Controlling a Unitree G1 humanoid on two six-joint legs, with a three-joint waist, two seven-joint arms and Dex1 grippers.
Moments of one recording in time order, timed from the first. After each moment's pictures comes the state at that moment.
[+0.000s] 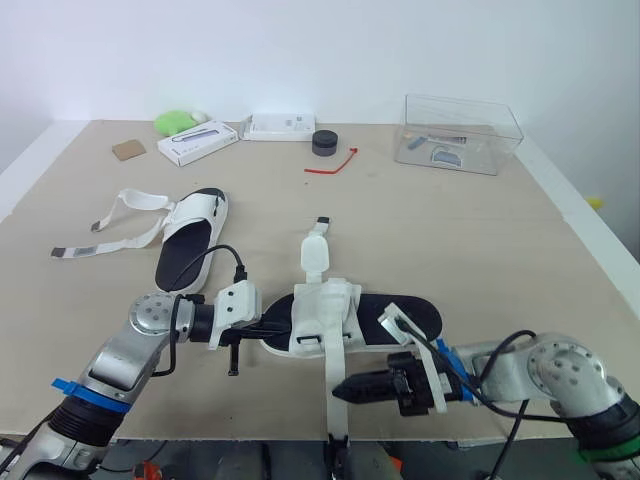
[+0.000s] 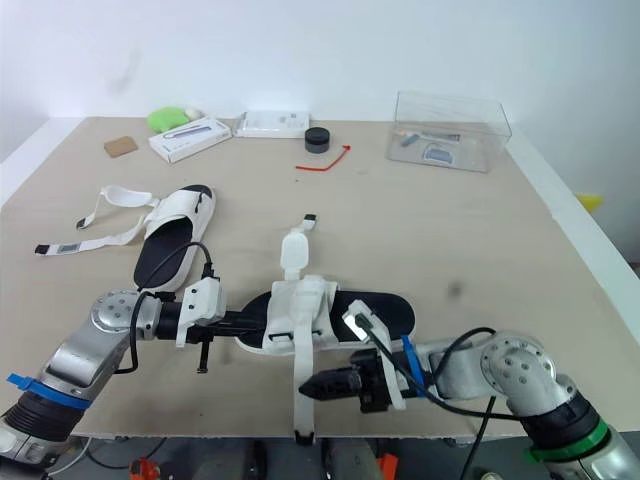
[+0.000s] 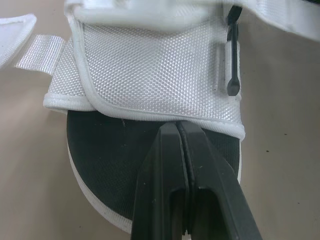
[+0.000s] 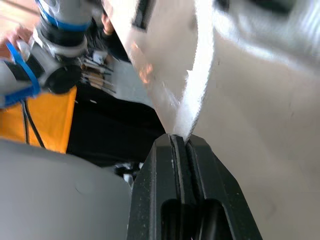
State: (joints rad) left arm -0.28 0.65 -0.22 -0.14 -0.27 0.17 -1.16; right arm -0.34 -0.85 0.22 -0.33 1.74 1.20 0.24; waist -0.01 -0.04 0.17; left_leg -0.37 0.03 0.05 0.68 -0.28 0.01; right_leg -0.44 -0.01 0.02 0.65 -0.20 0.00
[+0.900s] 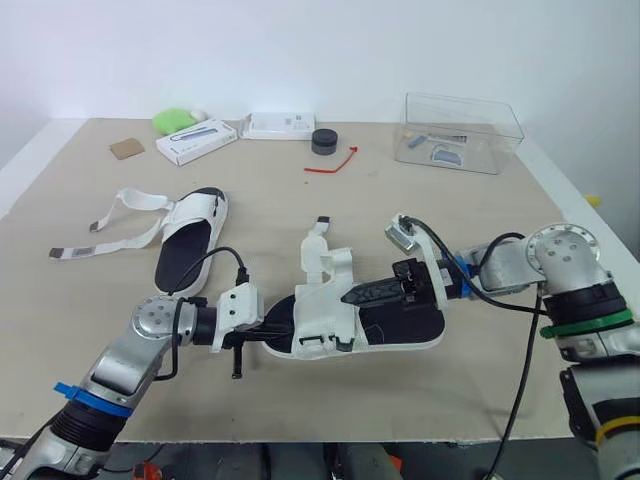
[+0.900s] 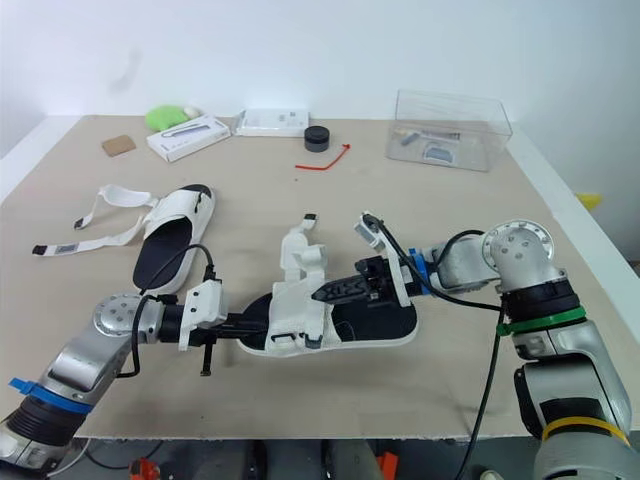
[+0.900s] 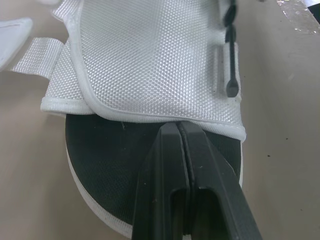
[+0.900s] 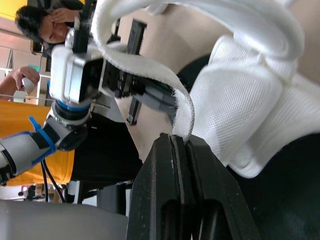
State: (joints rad) left arm -0.26 0.63 -0.23 -0.16 -0.27 0.17 -1.14; right arm -0.87 -0.75 0.19 0.23 1.64 1.51 0.29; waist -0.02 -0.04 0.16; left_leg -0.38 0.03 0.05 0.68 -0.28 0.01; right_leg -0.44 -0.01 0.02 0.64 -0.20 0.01
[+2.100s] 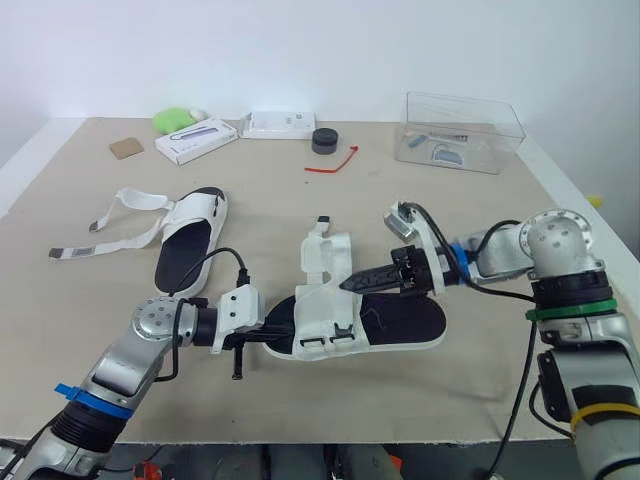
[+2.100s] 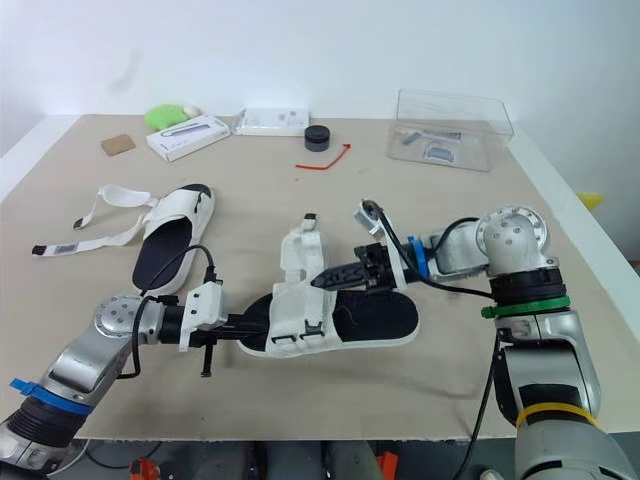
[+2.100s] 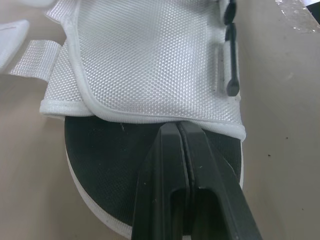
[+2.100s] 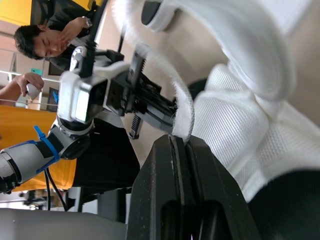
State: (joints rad) left arm -0.26 0.63 -0.23 -0.16 -0.26 0.15 -1.14; right arm -0.89 -0.68 0.10 0.26 1.43 1.61 0.40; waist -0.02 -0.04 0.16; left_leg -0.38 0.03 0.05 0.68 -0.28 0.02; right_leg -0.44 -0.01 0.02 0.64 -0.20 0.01
